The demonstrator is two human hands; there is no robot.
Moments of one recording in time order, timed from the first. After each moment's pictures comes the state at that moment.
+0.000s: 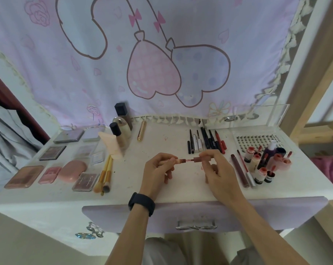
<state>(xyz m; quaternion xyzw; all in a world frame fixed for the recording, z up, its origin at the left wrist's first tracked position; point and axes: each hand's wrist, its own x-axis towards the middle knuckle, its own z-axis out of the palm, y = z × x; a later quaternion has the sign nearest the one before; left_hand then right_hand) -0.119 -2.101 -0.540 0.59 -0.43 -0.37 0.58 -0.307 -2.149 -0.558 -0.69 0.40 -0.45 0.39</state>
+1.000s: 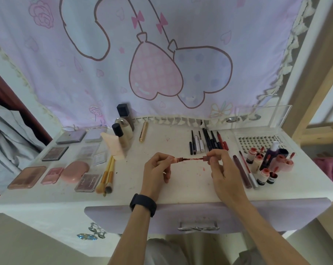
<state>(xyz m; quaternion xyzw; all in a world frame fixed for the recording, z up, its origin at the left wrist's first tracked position) -0.116 -2.101 -0.540 0.57 -0.40 -0.37 0.62 -0.308 -2.146 -0.555 -0.67 0.40 -0.50 0.38</state>
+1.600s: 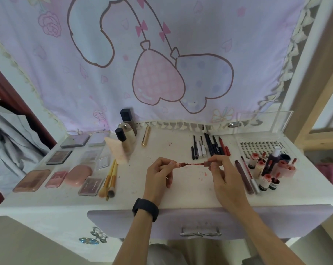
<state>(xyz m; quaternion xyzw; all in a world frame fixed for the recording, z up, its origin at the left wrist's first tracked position) -0.118 -2.101 -0.538 0.58 -0.40 -0.37 0.61 -0.308 -2.146 -0.556 -0.67 0.40 -0.49 0.37</state>
